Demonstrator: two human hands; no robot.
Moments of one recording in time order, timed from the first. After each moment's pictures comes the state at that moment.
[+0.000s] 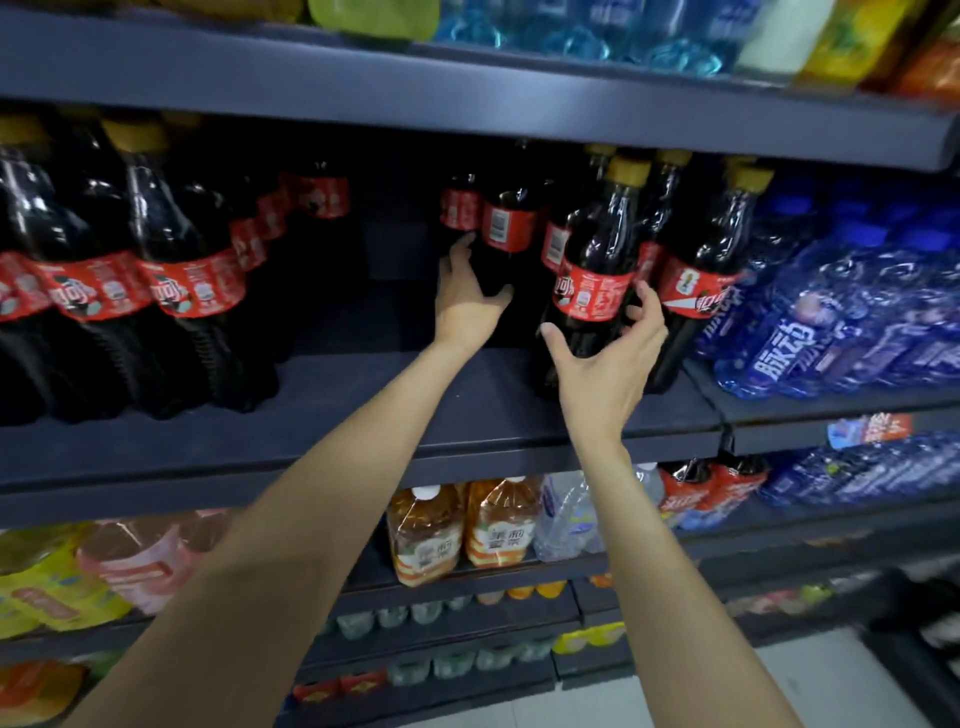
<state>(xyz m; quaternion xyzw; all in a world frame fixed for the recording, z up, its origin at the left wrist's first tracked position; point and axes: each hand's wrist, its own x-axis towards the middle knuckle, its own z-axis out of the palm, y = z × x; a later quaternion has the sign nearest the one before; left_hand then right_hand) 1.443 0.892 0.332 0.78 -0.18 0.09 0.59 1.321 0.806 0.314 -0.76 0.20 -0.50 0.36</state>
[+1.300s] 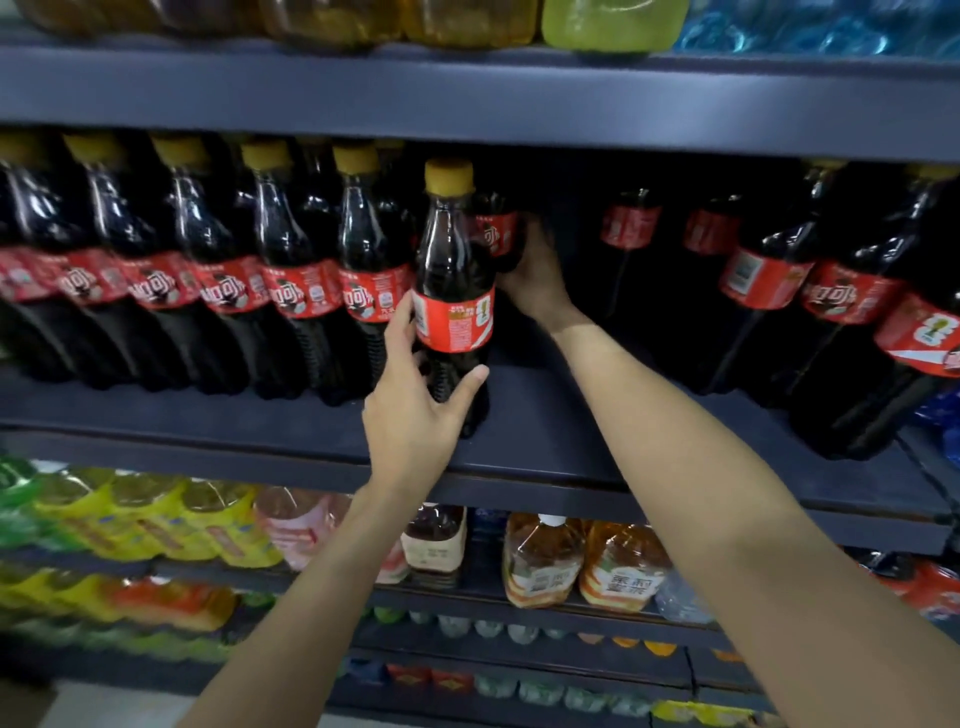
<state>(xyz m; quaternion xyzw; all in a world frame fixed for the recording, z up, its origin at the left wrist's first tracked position) 1.360 1.076 0.304 0.82 -0.09 0.30 0.48 1.513 0.934 0.349 -0.82 -0.09 -0.19 0.53</state>
